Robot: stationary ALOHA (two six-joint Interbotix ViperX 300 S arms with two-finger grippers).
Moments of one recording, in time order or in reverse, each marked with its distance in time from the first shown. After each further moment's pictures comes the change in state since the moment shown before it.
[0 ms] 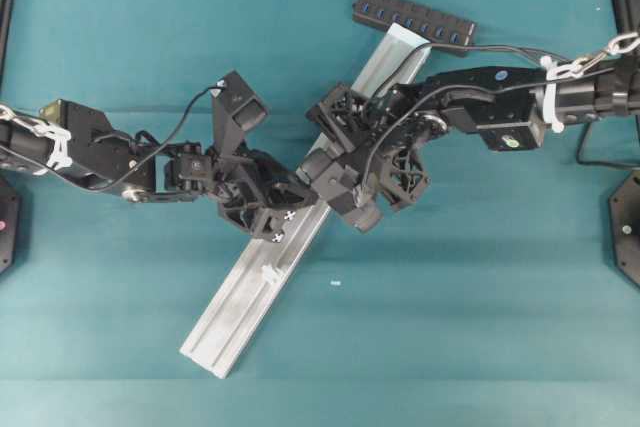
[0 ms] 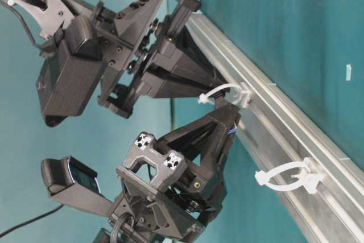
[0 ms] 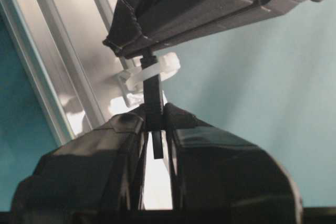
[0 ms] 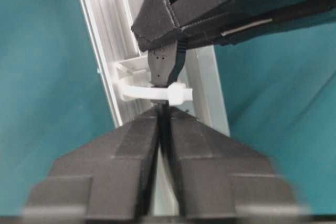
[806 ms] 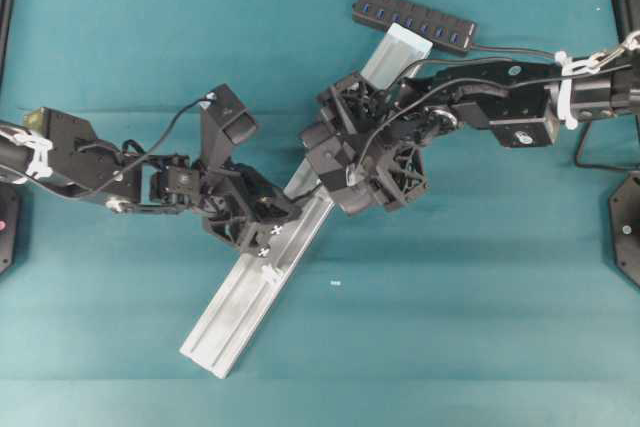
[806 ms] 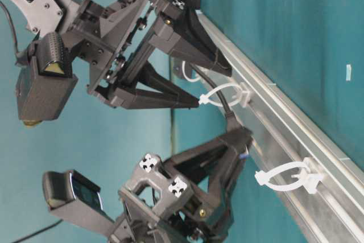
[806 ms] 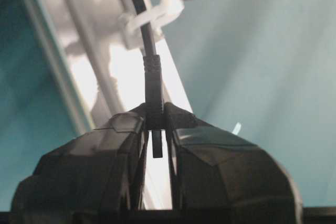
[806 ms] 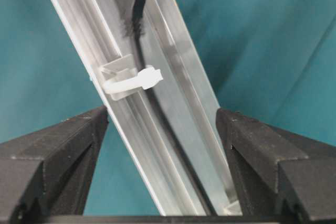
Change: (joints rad) left arm -0.046 -0.063 0.051 0.000 0.097 -0.061; right arm -0.003 -0.041 0.012 -0.003 -0.011 0.169
